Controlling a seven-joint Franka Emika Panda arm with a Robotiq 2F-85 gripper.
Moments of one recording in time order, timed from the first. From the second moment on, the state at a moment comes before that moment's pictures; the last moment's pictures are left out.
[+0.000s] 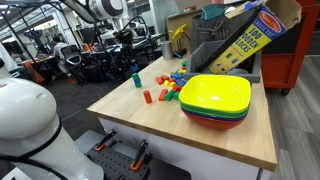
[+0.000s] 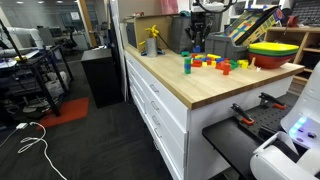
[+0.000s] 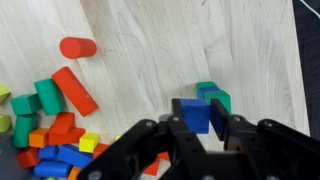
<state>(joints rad) 0.08 -0.04 0.09 -2.20 0.04 2.08 0.46</state>
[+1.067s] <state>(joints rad) 0.10 0.02 0.12 -2.15 0.04 2.08 0.46</state>
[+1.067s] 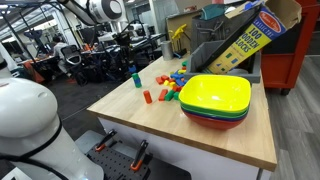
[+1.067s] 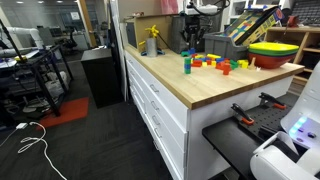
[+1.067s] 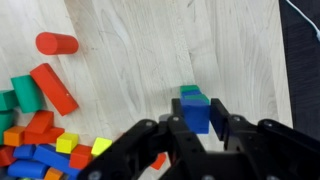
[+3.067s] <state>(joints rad) 0.11 0.13 0.10 -2.04 0.07 2.04 0.46</state>
